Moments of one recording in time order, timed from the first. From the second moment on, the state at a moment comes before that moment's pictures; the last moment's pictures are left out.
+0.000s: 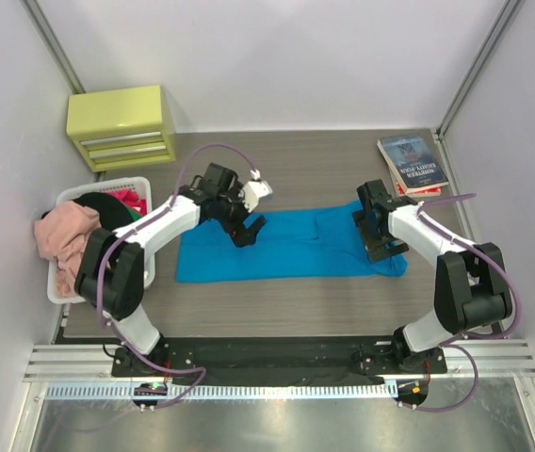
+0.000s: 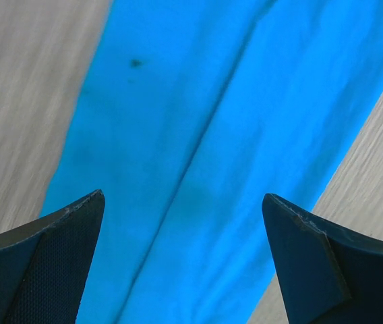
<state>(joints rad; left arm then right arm) -0.46 1.66 1.20 -0.49 0.41 0.44 0.24 1.51 0.97 -0.74 0.33 1.52</state>
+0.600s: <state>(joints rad) -0.51 1.81 1.13 -0.45 0.29 0.62 0.25 1.68 1.01 -0.69 0.35 1.51</state>
